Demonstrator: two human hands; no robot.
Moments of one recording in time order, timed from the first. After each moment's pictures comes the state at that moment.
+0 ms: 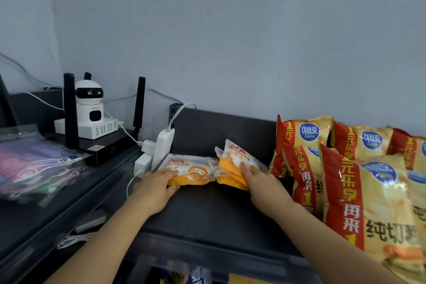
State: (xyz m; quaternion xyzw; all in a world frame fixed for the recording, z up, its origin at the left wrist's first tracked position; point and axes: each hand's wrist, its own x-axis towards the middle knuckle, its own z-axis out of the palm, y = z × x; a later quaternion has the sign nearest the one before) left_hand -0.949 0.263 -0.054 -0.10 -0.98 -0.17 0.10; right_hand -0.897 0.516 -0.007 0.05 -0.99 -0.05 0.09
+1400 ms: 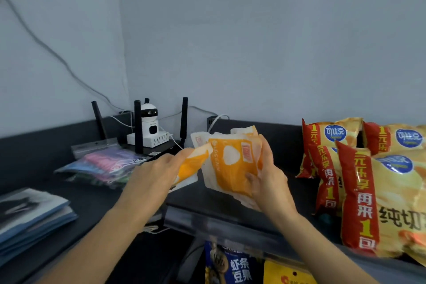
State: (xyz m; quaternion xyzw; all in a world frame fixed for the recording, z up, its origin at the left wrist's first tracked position) left_hand -0.784 0.227 0.032 -0.11 -0.92 0.08 0.37; right_hand -0.808 0.455 0.014 0.13 -0.87 0.41 0.24
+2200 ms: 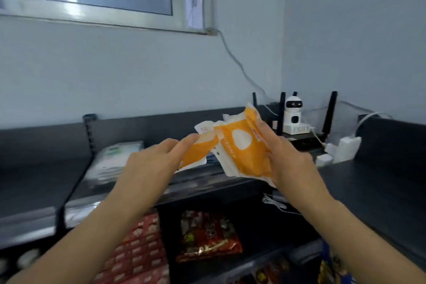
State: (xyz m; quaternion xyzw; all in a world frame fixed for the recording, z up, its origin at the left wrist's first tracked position) left_hand -0.506 0.233 0.051 0.22 -0.89 0.21 0.33; right_hand -0.711 0.376 0.040 0.55 -0.71 0.29 0.34
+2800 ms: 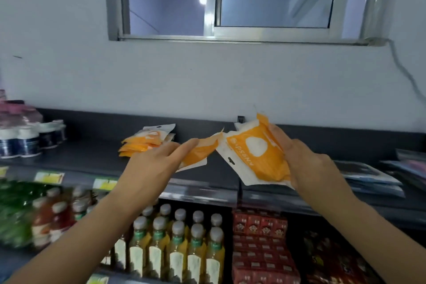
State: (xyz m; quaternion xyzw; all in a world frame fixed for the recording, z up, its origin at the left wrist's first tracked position) left_hand -0.177 0.188 0.049 0.41 -0.80 0.32 0.30; right_hand -0.467 0.234 0.060 0.73 -0.48 0.30 0.39
